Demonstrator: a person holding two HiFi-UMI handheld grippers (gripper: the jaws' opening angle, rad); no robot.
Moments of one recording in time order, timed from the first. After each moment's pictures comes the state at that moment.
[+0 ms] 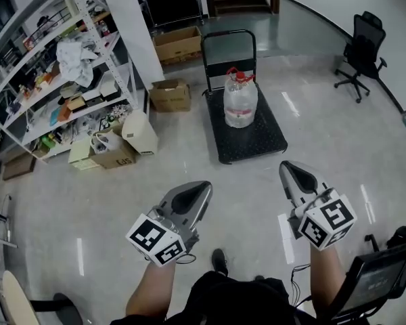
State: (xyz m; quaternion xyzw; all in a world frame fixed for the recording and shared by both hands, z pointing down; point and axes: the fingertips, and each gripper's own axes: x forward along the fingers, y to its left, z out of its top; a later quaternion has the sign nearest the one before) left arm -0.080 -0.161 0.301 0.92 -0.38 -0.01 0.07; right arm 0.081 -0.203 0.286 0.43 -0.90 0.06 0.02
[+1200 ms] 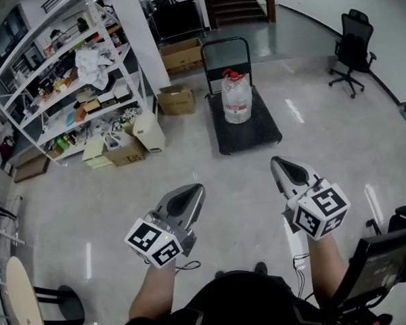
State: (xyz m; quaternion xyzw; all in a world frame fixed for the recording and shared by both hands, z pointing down) left arm -0.018 0.071 0.270 0.90 -0.42 -0.01 0.06; right arm 0.147 0.013 0.258 0.41 -0.91 0.05 0.00
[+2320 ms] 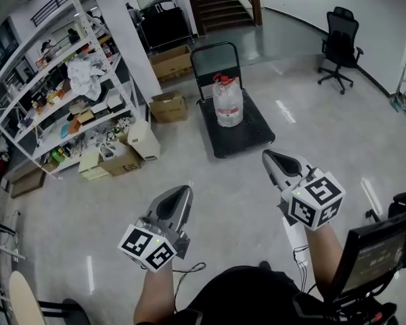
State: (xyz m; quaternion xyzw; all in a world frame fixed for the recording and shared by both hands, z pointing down) left arm -0.045 0.091 0.260 0.90 -0.44 -0.02 0.05; right arm 0.138 0.029 0.243 0.42 -0.91 0.04 0.00
